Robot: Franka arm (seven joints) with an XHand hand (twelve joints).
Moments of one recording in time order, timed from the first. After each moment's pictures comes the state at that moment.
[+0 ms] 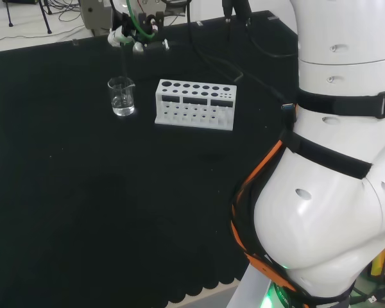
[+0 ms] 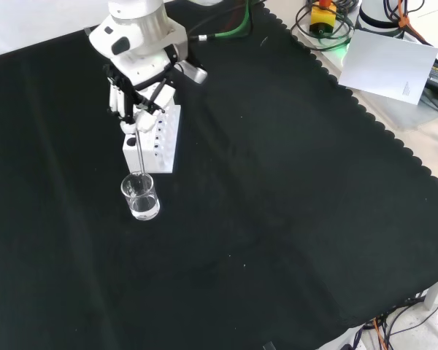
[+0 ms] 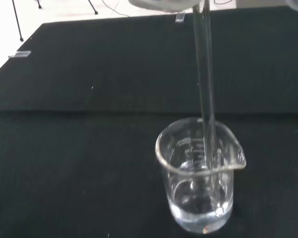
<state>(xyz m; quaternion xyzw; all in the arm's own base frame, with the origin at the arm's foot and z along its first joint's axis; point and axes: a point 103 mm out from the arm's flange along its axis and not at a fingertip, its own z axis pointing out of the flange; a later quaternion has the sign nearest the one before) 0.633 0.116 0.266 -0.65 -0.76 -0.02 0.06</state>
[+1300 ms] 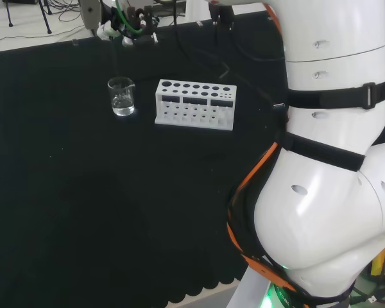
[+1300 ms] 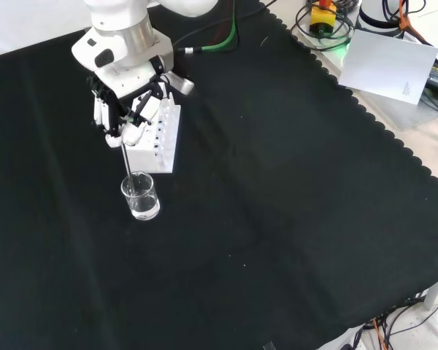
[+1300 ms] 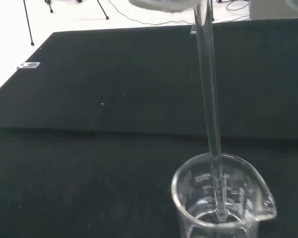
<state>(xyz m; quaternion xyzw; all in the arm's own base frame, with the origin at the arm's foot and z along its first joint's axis) 0.670 0.129 0.270 -0.64 -0.77 -0.03 0.06</state>
